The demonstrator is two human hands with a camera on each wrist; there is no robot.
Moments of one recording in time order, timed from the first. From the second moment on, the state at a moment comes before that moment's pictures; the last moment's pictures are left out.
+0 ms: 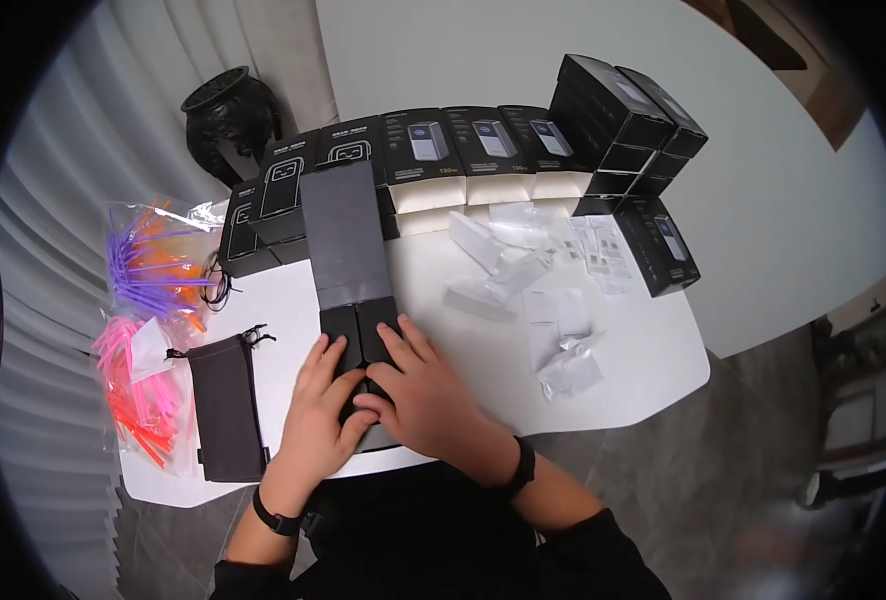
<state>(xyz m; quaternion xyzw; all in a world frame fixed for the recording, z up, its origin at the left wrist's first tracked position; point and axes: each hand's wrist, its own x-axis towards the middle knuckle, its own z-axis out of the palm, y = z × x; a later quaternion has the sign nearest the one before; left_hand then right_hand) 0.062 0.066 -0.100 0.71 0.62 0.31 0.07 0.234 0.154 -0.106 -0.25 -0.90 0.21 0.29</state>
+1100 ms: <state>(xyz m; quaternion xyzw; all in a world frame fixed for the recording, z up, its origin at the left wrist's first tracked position) 0.052 0.040 -0.079 0.55 0.70 0.45 -0.07 0.315 0.129 -0.068 -0.38 -0.81 0.23 0.37</state>
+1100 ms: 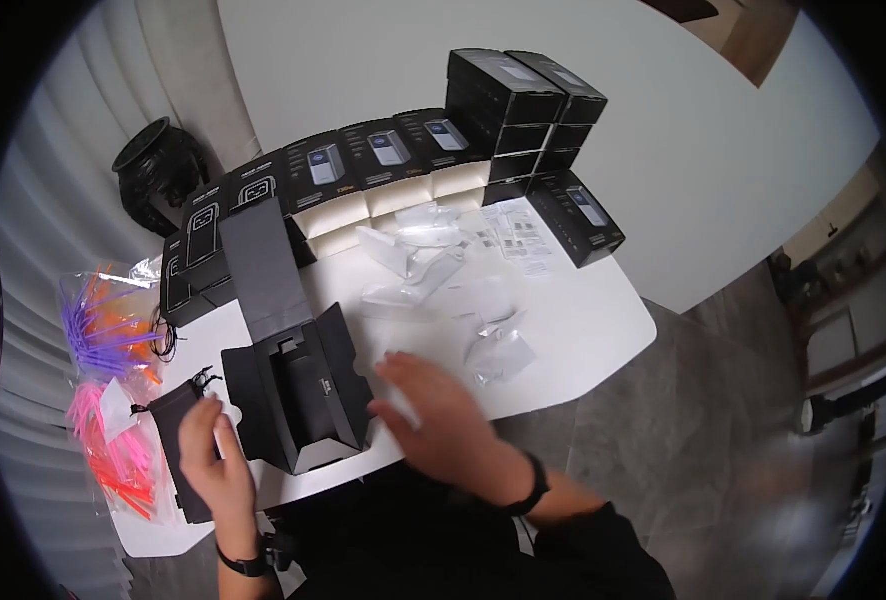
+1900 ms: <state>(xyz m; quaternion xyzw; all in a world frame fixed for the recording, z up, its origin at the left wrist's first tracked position) 0.214 0.147 -0.049 0.43 0.37 0.38 0.73 0.439 0.405 -0.130 -0.73 -0.67 0.04 0.14</state>
